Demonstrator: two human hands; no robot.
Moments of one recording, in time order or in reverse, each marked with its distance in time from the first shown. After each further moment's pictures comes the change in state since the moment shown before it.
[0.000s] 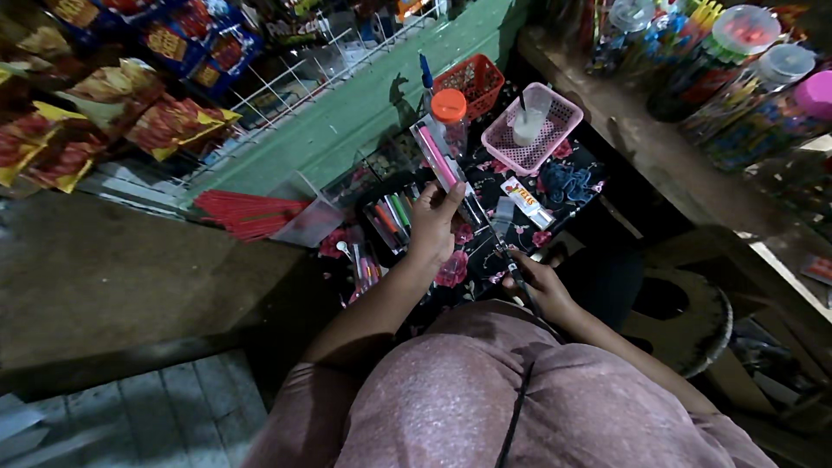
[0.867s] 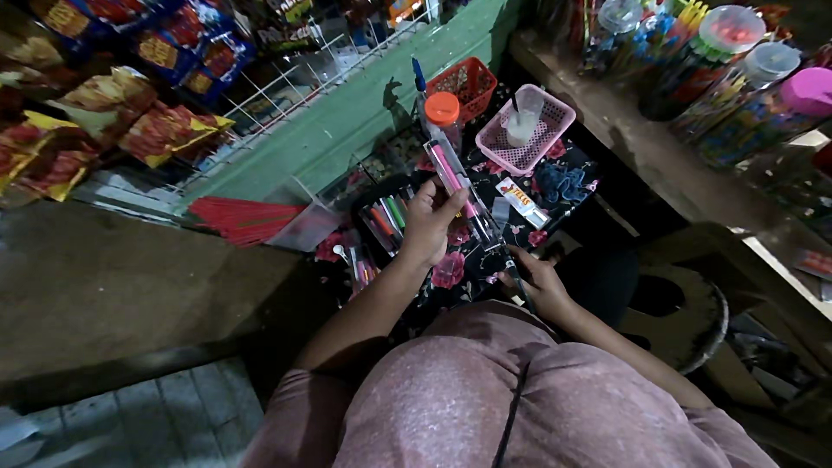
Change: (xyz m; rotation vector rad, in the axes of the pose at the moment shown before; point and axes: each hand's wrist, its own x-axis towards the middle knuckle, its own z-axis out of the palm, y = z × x) left_hand -0.003 0.010 -0.001 0.146 -0.146 0.019; right_hand 0.001 -0.004 0.000 -0.036 0.101 -0.045
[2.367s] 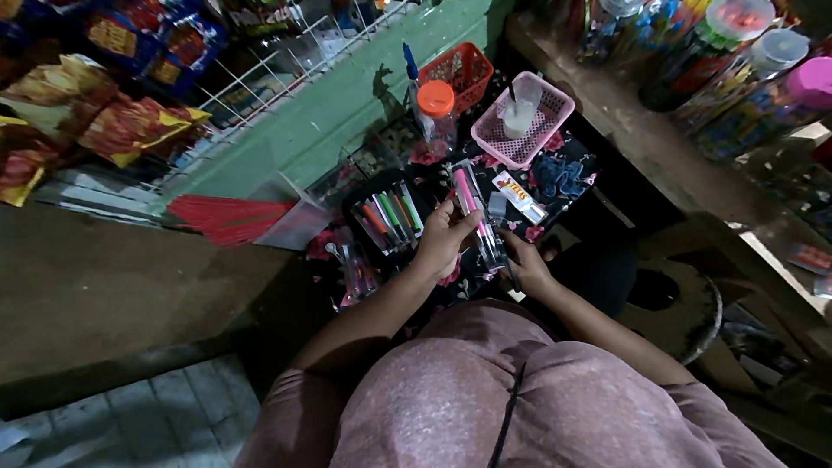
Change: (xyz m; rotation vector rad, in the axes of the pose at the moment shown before) left_hand 0.000 -0.034 0.005 0.036 -0.065 -0.207; right_hand 0.037 0.010 0.003 0.017 -0.043 0.152
